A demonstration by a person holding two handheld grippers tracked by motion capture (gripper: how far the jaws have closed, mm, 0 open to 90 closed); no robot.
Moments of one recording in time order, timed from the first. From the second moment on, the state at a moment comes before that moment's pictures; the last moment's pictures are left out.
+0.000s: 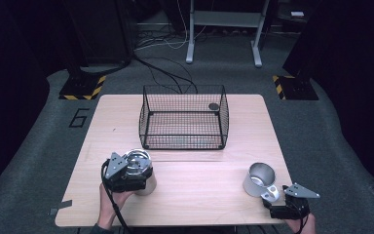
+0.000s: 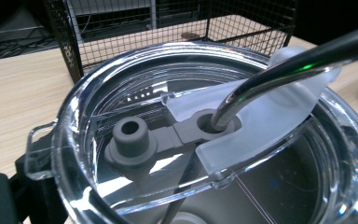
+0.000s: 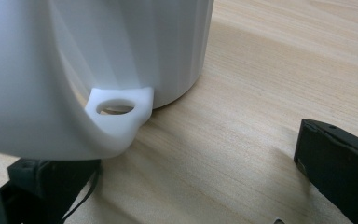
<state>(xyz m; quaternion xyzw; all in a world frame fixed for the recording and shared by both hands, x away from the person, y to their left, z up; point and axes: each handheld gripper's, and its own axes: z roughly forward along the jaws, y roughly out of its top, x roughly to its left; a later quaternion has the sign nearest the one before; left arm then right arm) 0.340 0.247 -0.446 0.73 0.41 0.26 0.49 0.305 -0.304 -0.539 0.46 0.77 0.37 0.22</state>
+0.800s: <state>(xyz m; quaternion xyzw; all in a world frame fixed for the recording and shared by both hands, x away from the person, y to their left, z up) 0.332 0.254 -0.444 0.73 0.39 0.26 0.50 0.306 -0.305 -0.539 0.46 0.78 0.37 0.22</state>
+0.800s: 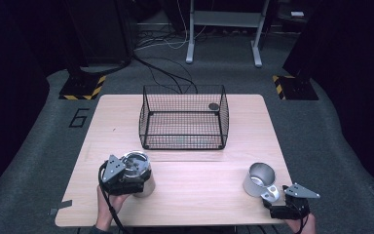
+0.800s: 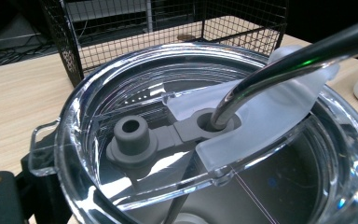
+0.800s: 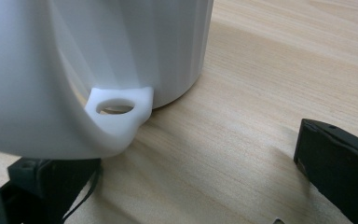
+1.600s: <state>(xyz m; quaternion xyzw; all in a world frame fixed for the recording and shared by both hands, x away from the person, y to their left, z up) 0.334 0.261 -0.418 0.73 0.37 0.27 0.50 0.306 -0.305 -0.539 0.46 0.78 0.37 0.22</state>
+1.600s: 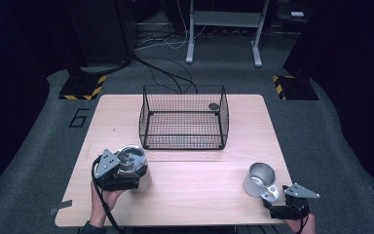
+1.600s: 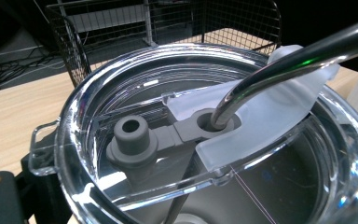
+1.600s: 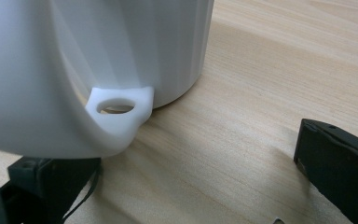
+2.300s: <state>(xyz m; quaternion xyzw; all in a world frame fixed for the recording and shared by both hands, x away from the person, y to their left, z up) 0.347 0.252 -0.399 0.74 0.35 0.27 0.50 0.306 -0.305 -0.539 0.46 0.78 0.37 0.22</state>
